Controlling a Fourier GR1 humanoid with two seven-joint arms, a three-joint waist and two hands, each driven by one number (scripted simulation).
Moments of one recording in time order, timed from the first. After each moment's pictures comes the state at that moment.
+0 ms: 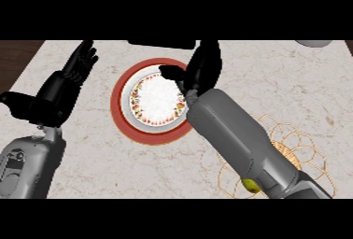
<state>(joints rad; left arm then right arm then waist) -0.38 0.28 -0.01 -1.55 0.07 -0.05 0.10 -1.03 -0.01 0.47 -0.83 0.67 -0.97 0.96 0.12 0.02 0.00</state>
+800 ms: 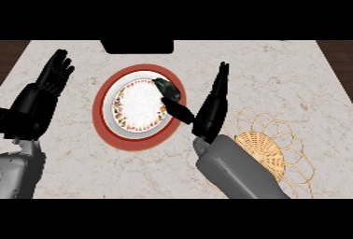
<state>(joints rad) -0.27 0.31 0.07 -1.60 0.07 -0.04 0.12 -0.65 -0.02 0.63 -1.16 0.76 -1.24 0.97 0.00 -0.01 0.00</state>
